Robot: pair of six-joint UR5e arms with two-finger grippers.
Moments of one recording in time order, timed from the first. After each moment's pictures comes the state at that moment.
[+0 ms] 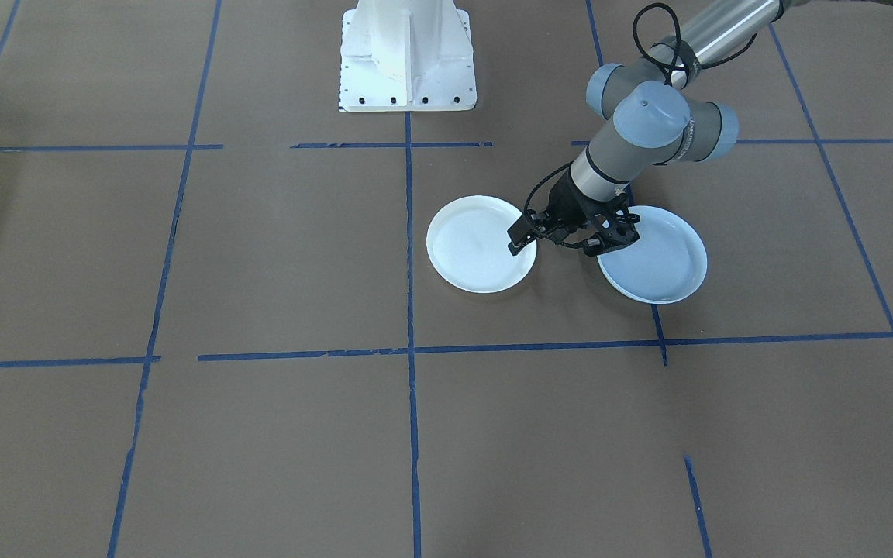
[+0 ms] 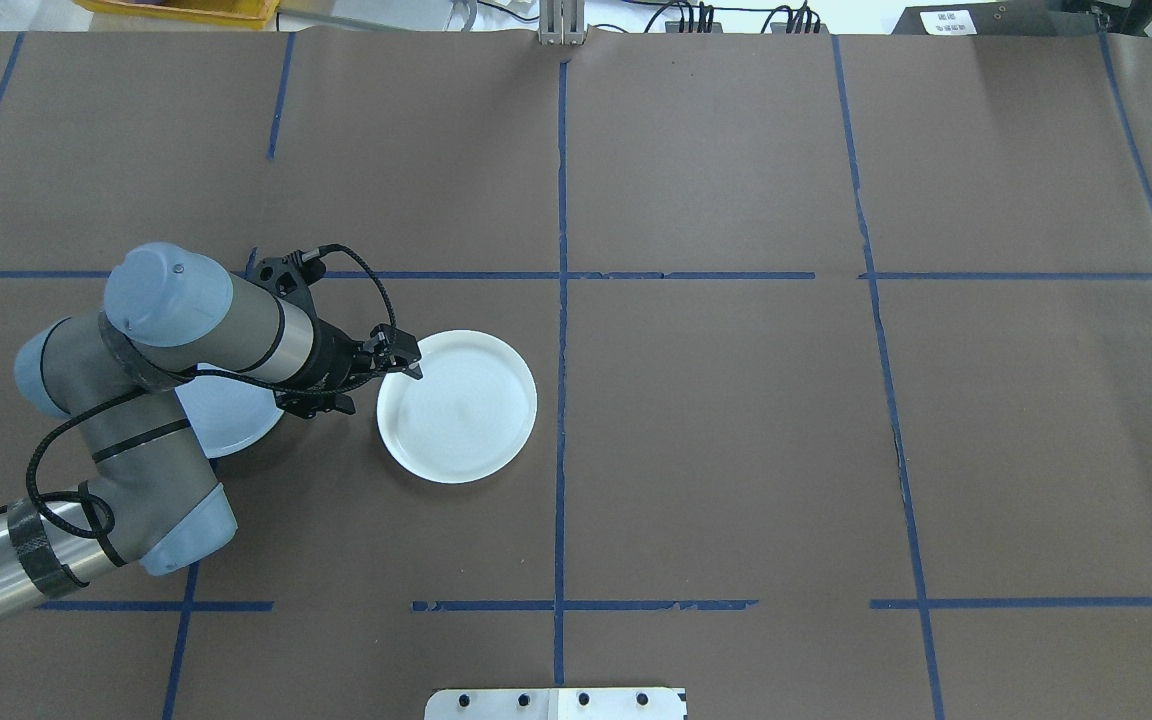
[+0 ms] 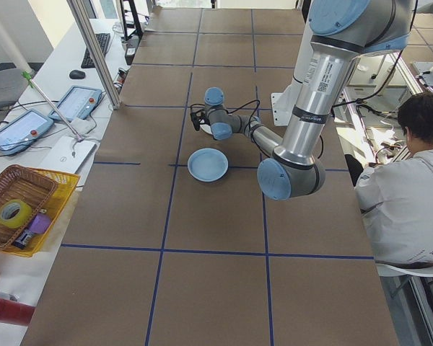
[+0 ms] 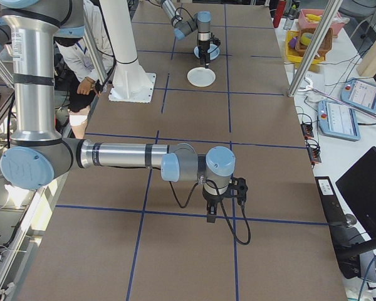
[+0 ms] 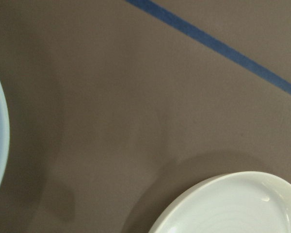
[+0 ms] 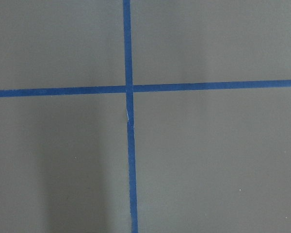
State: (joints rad) left arm -0.60 -1.95 -1.60 -2.22 -2.02 -1.65; right arm 1.54 -1.61 1.62 -1.56 2.30 0.09
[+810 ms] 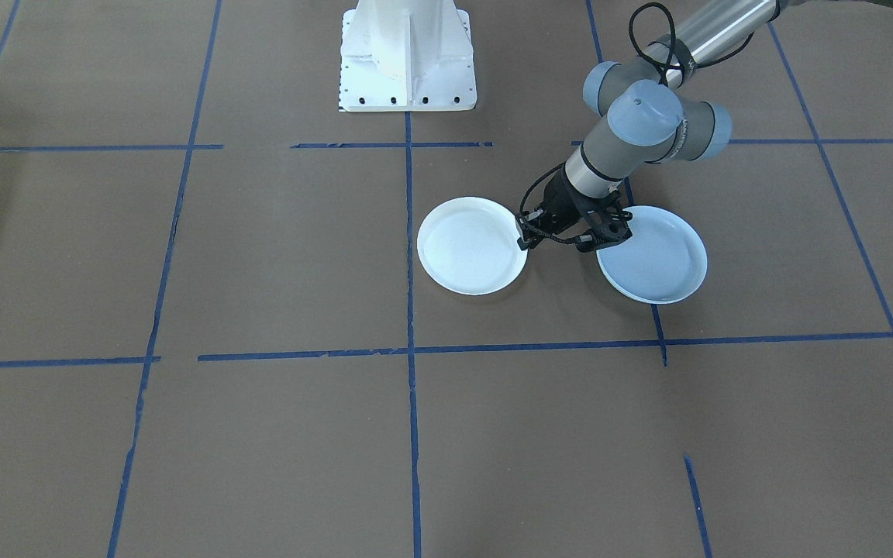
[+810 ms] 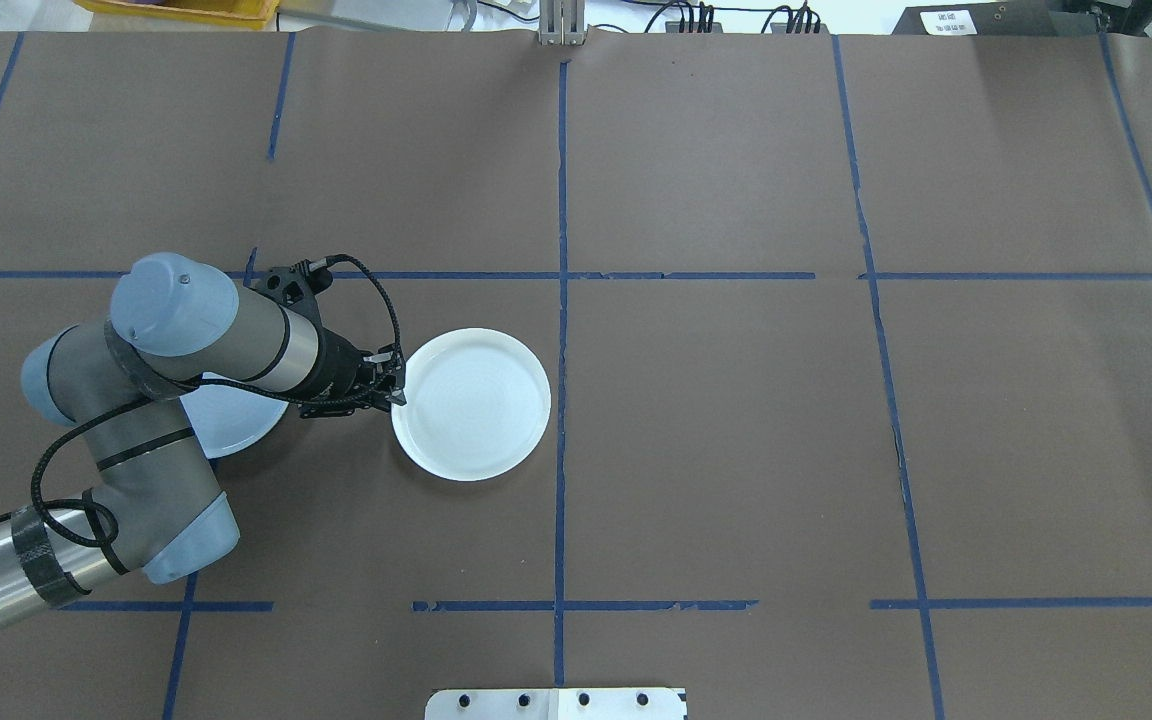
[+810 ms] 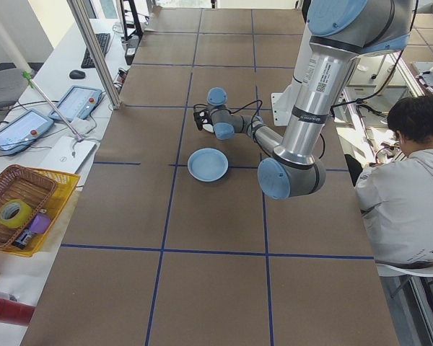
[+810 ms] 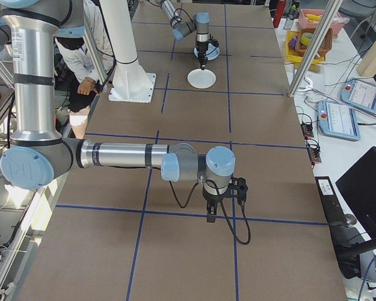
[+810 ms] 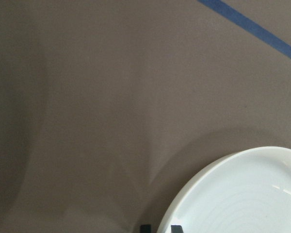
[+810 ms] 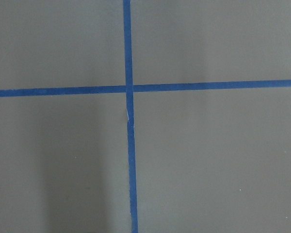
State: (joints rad) left arm -0.59 -1.95 -1.60 -2.23 -2.03 -1.64; right arm 1.54 -1.61 1.62 -1.56 2.30 0.09
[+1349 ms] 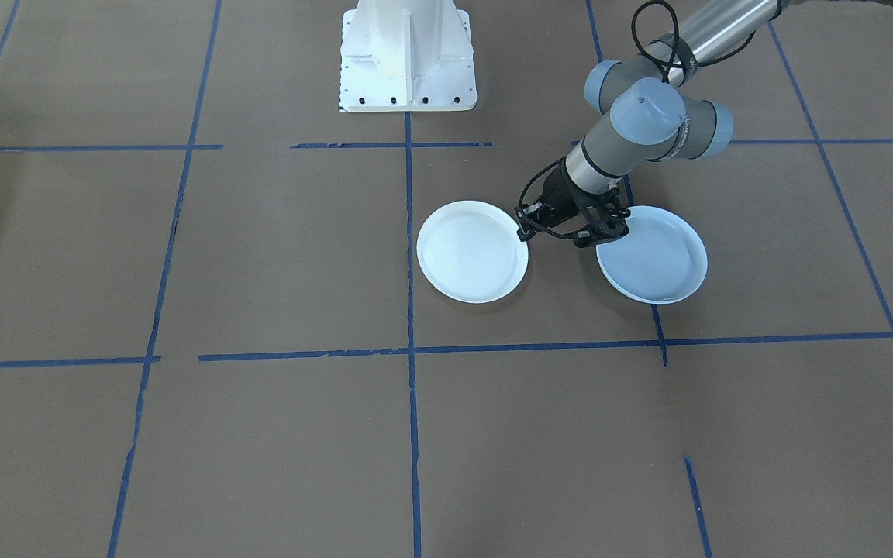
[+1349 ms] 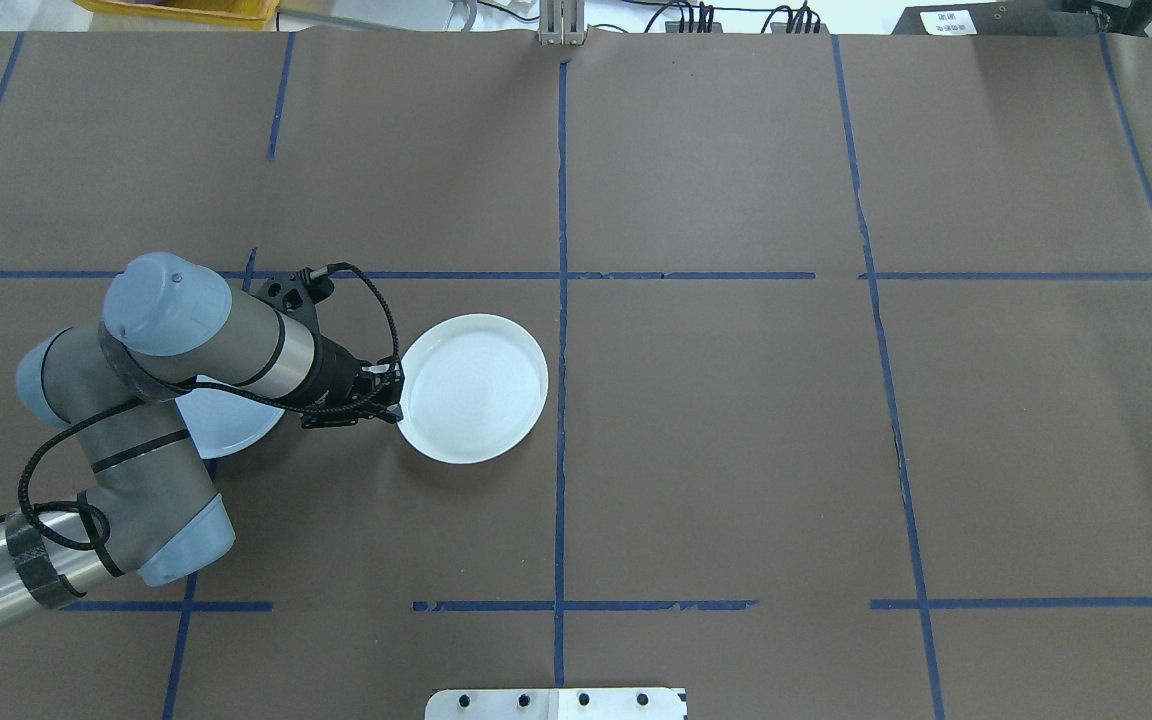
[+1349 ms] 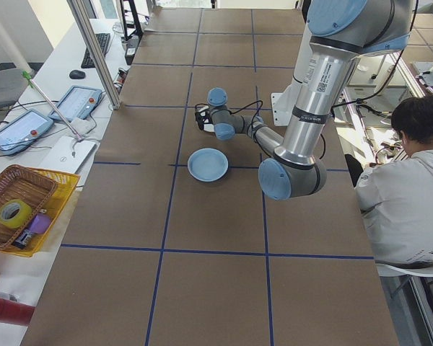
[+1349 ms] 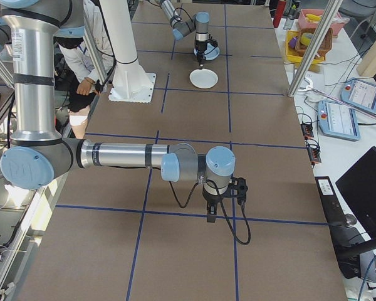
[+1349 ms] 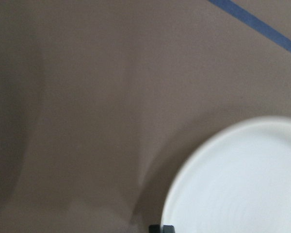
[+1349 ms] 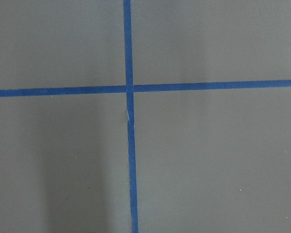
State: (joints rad) left arm -0.59 -1.94 -1.61 -2.24 -2.09 -1.64; right arm 1.54 -1.61 1.62 -1.56 2.30 0.09
